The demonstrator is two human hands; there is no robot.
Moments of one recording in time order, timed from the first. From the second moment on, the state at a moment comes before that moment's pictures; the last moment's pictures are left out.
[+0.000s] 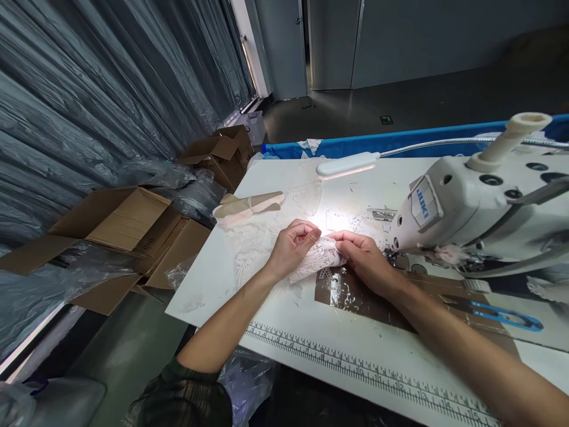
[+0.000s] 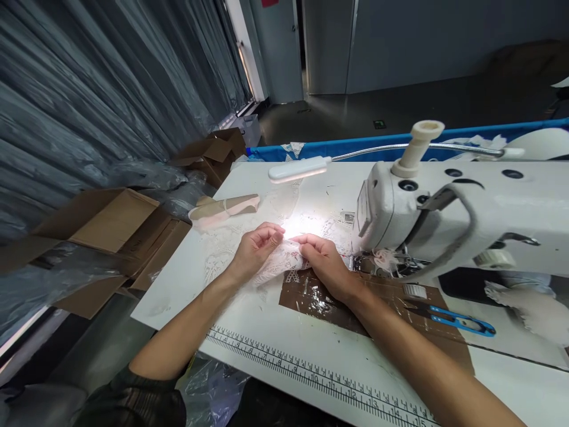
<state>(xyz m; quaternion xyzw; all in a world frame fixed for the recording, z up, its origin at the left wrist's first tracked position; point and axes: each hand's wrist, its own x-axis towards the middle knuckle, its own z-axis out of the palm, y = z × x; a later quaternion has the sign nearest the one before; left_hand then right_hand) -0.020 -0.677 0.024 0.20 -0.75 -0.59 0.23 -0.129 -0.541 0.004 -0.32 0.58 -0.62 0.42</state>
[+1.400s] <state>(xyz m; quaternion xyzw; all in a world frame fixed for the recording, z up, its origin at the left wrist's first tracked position) -0.014 -0.669 0.018 0.13 -0.84 -0.51 0.13 -0.134 -0.537 -0.006 -0.56 0.70 -0.43 0.10</state>
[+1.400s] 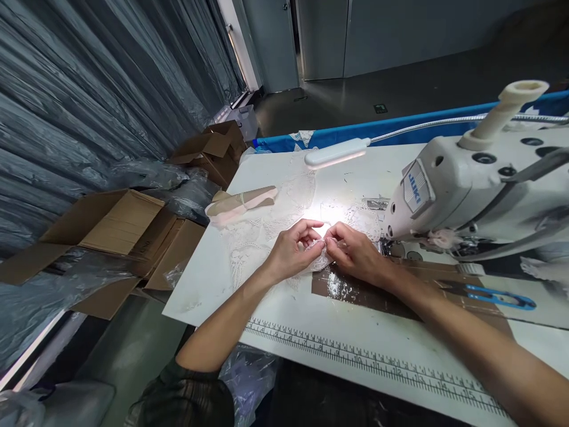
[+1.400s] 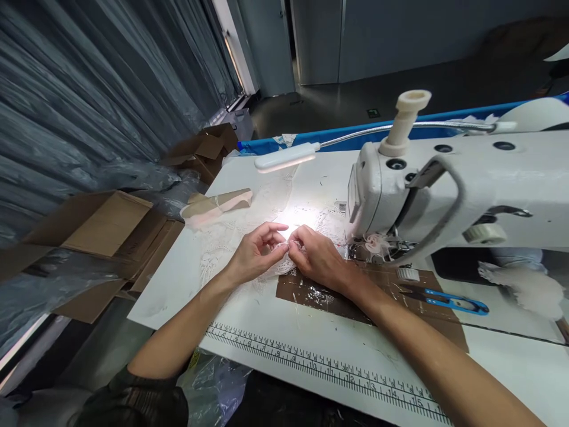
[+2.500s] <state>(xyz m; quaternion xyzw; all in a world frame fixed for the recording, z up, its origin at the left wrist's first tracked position) -0.015 -0.668 0.017 0.19 -0.77 -0.60 0.12 -0.130 -0.537 -0.012 -0.58 0.73 -0.36 0.00</state>
